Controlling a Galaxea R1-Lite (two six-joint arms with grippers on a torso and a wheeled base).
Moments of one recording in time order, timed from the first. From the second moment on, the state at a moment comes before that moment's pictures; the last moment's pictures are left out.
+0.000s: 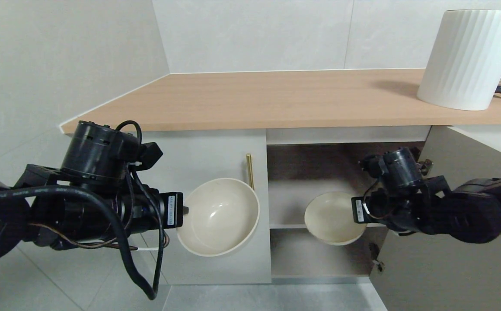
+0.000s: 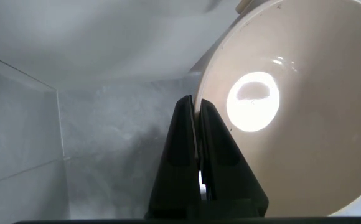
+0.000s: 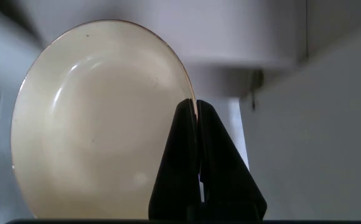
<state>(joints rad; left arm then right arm) -0.43 1.57 -0.94 0.09 0.05 -0.37 0.49 1.88 -0.99 -0.19 -0.35 0.27</state>
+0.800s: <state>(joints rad) -0.45 1.61 -0.94 0.09 0.10 -0.37 0.33 2.51 -1.60 -0.26 -0.48 0.25</state>
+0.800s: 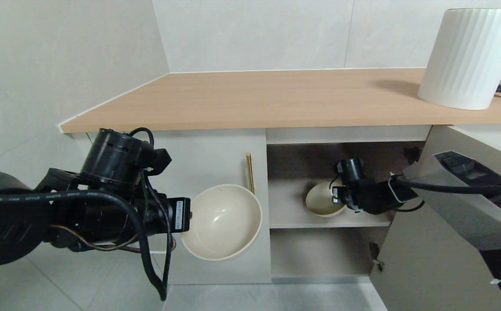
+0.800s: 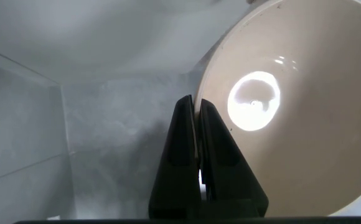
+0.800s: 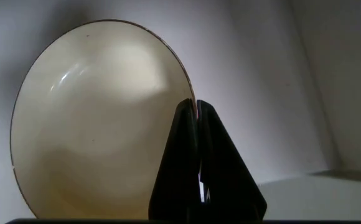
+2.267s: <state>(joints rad) -0.53 1.71 -0.94 0.00 0.17 -0.37 0.41 2.32 -1.39 -0.26 -0.44 0.36</state>
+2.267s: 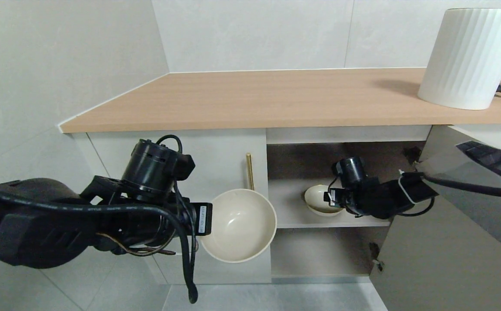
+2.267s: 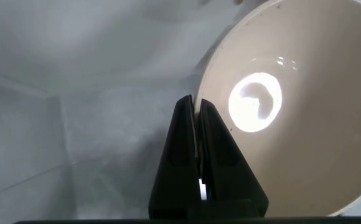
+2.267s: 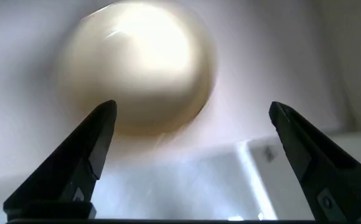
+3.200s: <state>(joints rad) -0.68 1.90 -0.98 -0.10 0.28 -0.38 0.81 1.80 -1.12 -0.05 -0.34 0.37</state>
